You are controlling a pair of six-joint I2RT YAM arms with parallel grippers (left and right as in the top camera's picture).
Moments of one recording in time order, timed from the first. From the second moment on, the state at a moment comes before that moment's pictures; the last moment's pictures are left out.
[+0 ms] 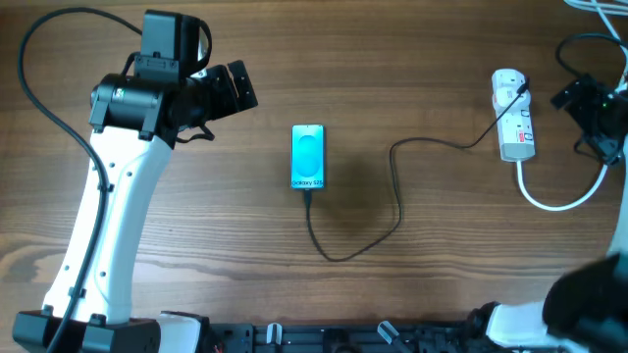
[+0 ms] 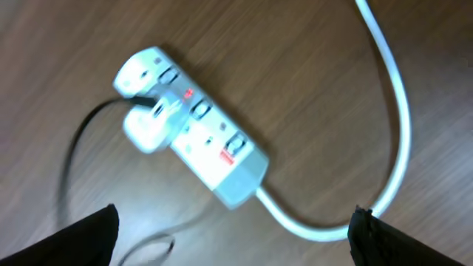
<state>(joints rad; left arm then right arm) -0.18 1.53 1.62 -1.09 0.03 -0.46 -0.45 1.60 1.48 -0.97 -0.05 0.41</state>
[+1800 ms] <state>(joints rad) -0.18 1.53 1.62 -1.09 0.03 -0.46 0.11 0.83 1.40 -1.35 -0.23 0.26</state>
